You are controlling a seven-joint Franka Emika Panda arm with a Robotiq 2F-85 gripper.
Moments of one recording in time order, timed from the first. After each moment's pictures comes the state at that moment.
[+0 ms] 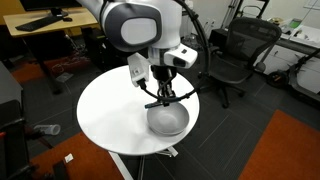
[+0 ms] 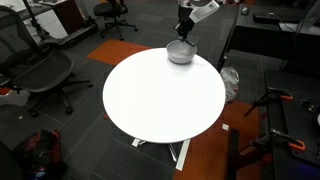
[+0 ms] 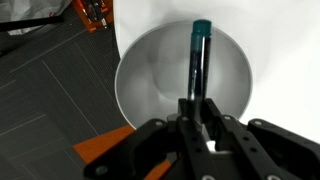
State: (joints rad) arm -0.16 0.53 -0.18 -1.83 -0.02 2.46 0.16
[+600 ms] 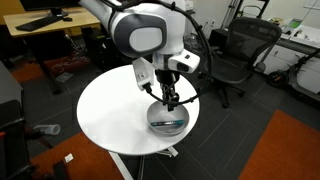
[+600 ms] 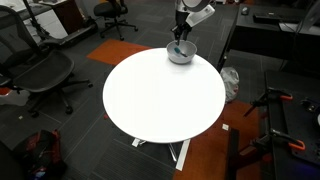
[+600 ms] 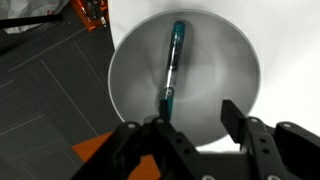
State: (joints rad) arm -0.17 0.60 -0.18 -1.77 -0.02 2.46 0.16
